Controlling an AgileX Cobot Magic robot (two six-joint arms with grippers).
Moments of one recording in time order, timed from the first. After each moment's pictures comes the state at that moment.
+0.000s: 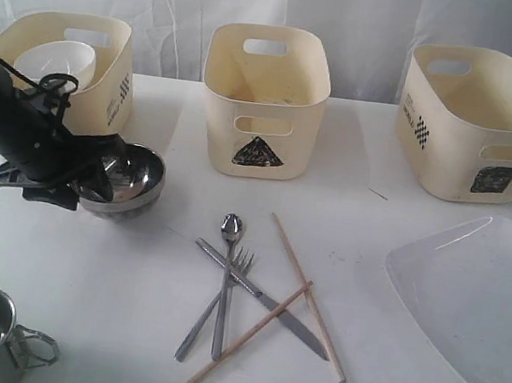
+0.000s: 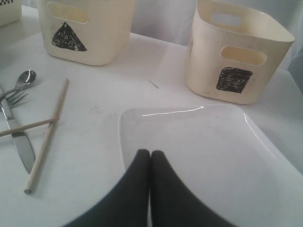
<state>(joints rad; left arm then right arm) -0.18 1.87 -1.14 -0.58 0.59 0.11 0.09 0.01 0.00 -0.02 0.35 -0.10</state>
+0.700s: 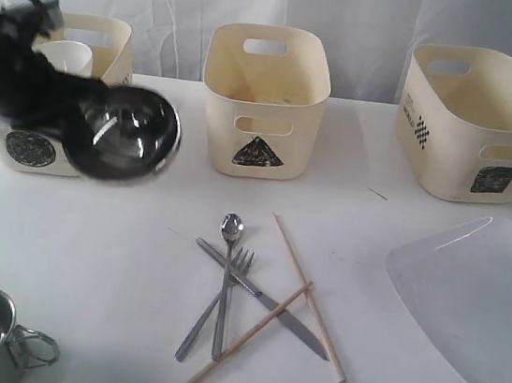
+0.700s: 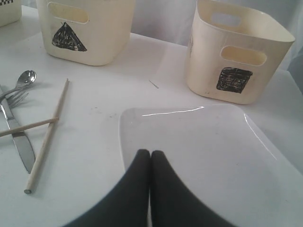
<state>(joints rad) -0.18 1.57 -1.19 -0.50 0.75 0.27 0.09 0.01 0.00 -0.02 0.35 -0.10</state>
